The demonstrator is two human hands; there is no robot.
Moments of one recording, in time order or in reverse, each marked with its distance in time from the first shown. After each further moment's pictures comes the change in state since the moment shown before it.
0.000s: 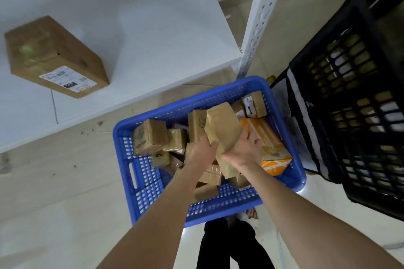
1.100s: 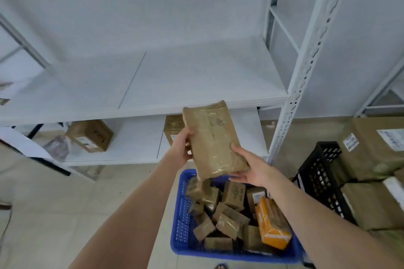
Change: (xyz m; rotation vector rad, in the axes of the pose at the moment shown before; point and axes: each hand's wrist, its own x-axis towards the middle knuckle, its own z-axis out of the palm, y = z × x) left_hand -0.365 0.083 -0.272 -1.150 0.296 0.214; right_hand -0.293 -0.093 -0.271 1.049 -0.685 -0.202
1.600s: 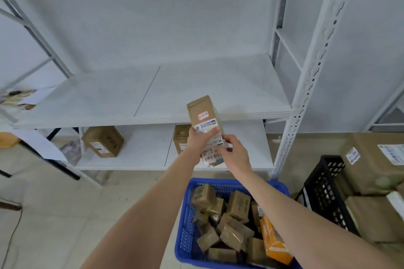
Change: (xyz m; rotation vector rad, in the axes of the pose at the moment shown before) left_hand -0.019 0.025 0.025 0.175 0.073 0.150; right_hand -0.027 -0.006 0.080 -0.641 0.262 -0.764
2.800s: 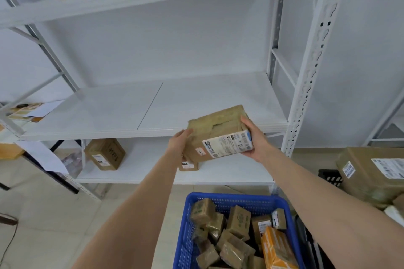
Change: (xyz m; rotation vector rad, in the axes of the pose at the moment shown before) left_hand -0.006 0.037 -0.043 -0.059 0.184 -0.087; right_hand 0.041 -0.051 -0.078 0.643 -0.106 0.397
